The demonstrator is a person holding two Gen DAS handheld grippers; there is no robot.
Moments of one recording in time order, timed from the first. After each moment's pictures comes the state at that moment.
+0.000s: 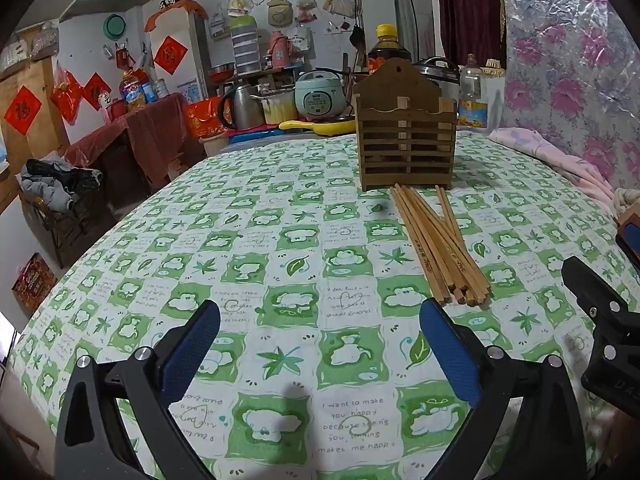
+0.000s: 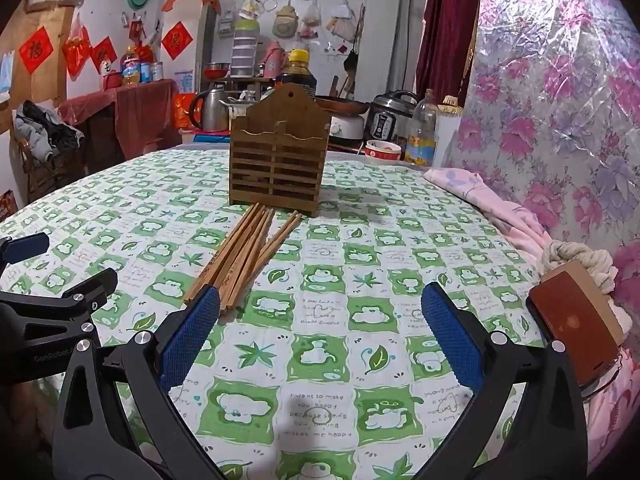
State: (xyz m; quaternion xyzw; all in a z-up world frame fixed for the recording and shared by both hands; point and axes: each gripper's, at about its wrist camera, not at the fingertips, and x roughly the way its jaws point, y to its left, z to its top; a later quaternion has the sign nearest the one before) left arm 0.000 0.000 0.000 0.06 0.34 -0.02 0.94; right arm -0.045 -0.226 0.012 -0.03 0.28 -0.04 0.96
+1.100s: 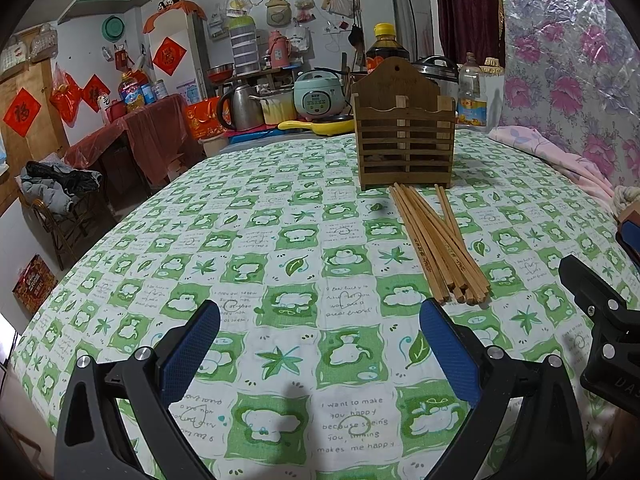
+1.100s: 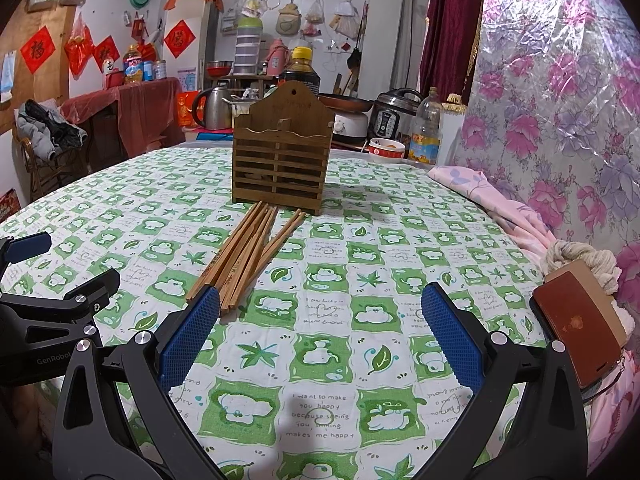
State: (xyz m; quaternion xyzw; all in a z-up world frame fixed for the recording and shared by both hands) left arm 0.000 0.000 0.000 0.06 0.34 -0.02 0.94; right arm -0.046 -0.222 0.013 -0.03 0.29 -0.04 0.96
